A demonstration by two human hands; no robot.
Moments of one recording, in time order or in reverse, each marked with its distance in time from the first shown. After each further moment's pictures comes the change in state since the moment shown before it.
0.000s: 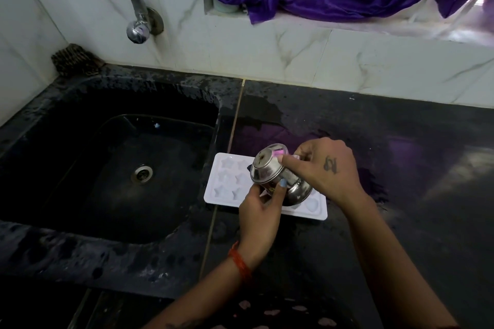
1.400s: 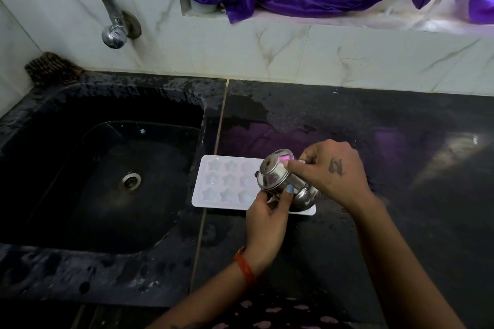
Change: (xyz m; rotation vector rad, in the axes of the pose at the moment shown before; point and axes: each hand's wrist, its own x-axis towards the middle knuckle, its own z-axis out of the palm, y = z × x) left_hand -0.009 -0.011 0.024 0.007 -0.094 -0.041; right_hand -0.012 0.019 -0.017 -0.048 0.002 0.081
